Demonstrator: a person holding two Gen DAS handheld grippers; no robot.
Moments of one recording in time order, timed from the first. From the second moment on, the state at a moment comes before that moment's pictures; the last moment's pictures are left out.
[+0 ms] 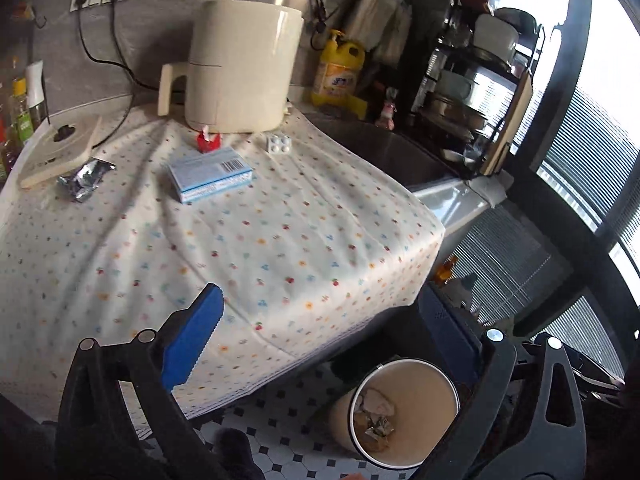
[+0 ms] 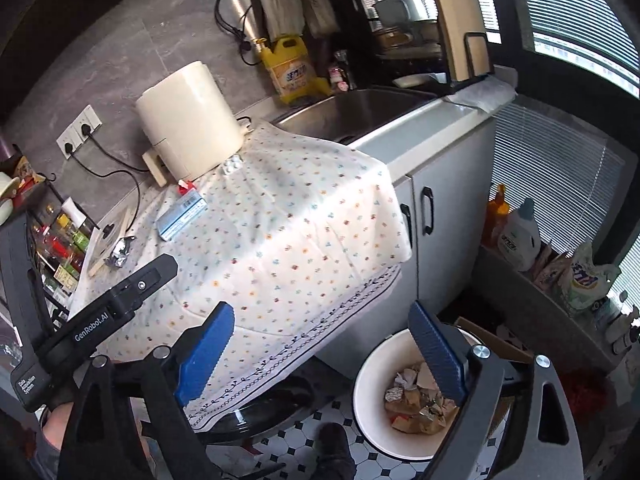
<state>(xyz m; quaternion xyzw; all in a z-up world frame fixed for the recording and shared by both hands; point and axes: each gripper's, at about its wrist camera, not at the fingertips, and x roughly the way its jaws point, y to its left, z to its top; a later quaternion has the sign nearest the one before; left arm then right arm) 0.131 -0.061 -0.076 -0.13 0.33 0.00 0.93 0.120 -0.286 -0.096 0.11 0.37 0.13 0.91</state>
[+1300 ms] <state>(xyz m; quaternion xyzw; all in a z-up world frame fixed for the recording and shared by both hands) 0.142 0.160 -0.064 -0.21 0.28 0.16 0.92 0.201 -0.078 -0.070 0.04 0.37 0.23 0.90</state>
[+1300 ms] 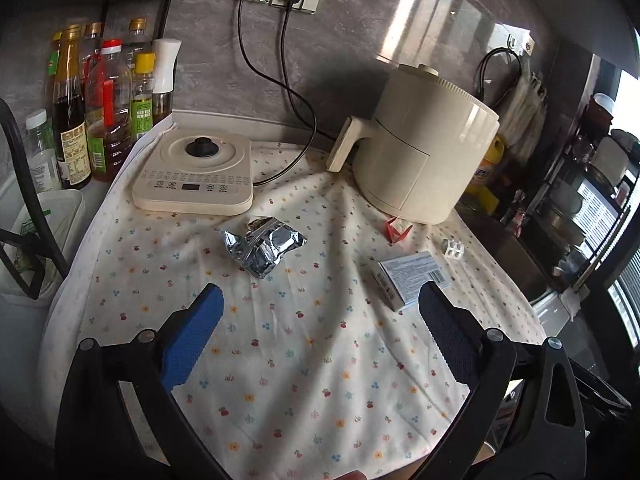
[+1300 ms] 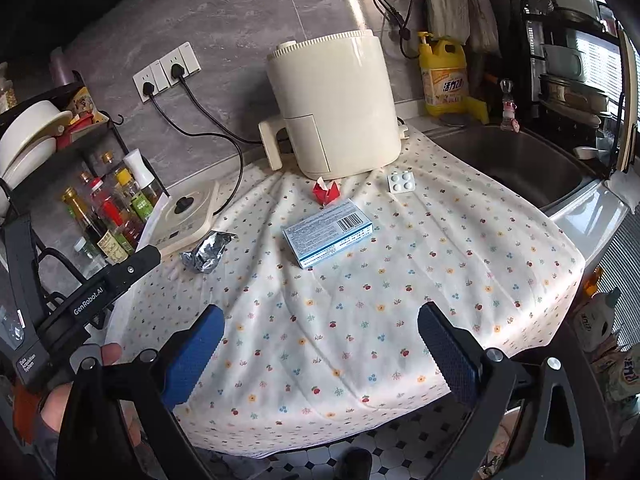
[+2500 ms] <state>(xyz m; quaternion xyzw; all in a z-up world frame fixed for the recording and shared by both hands) 0.296 0.244 -0.135 -0.20 0.38 0.17 0.89 0.340 0.014 -0.105 0.04 0.41 0.20 0.89</state>
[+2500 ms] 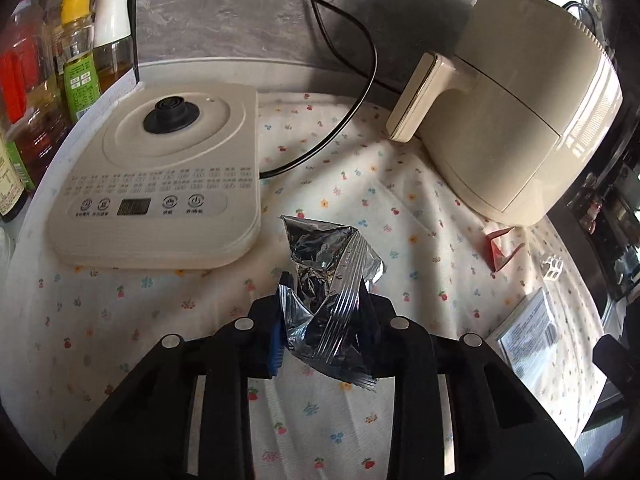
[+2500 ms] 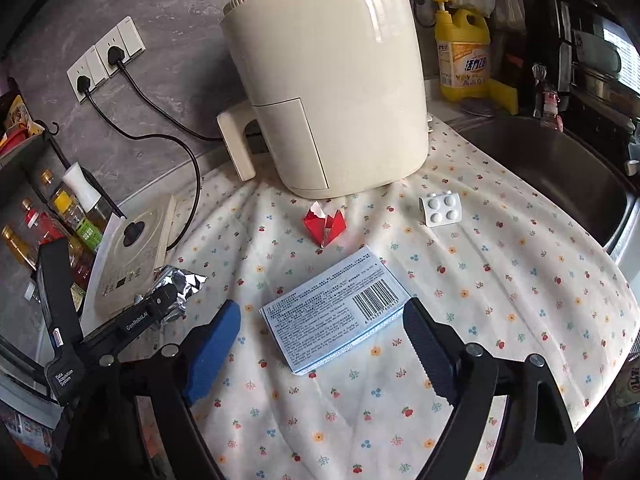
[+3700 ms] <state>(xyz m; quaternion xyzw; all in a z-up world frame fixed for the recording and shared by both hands) 0.364 0.236 -0.126 -0.20 0.36 0.15 0.90 0.447 0.056 -0.139 0.03 0.44 0.20 0.87</state>
